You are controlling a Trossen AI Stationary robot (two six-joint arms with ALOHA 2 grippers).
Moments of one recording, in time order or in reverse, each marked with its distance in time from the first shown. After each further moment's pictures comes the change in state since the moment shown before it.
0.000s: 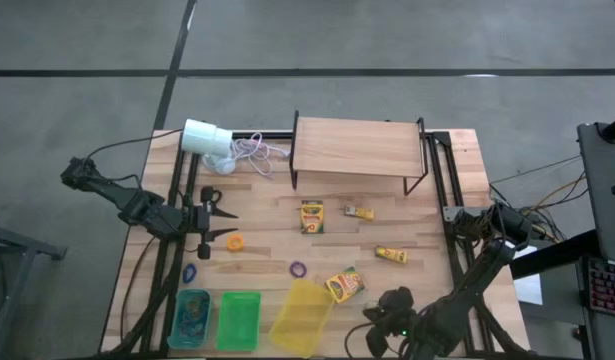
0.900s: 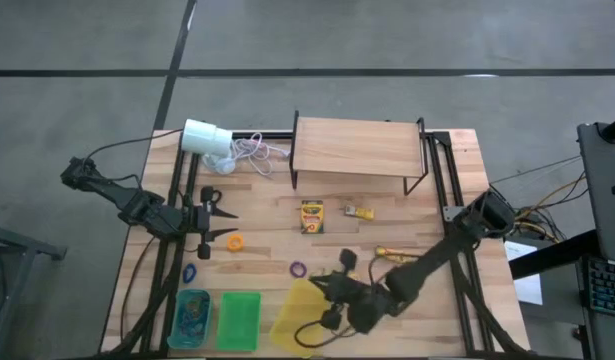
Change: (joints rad) left arm 0.000 0.000 0.000 0.000 0.000 0.000; right arm -0.327 -0.002 -0.012 0.658 0.081 -1.305
